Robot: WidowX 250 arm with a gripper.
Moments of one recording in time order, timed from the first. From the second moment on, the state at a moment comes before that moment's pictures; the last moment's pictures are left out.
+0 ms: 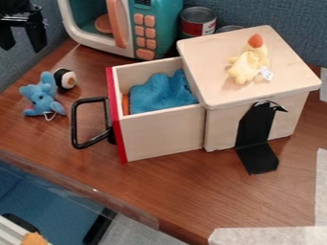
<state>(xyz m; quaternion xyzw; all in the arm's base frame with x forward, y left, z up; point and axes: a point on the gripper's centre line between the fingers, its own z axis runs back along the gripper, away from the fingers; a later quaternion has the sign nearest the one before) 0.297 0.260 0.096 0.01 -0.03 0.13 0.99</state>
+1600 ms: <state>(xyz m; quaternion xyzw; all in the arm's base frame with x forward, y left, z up) 0.389 0.110 0.054 0.02 -0.08 0.17 0.98</state>
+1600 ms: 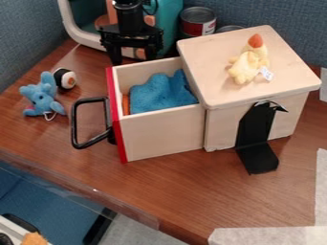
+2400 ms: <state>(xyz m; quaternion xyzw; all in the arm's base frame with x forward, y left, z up) 0.393 0.118 0.027 0.01 -0.06 0.19 0.98</state>
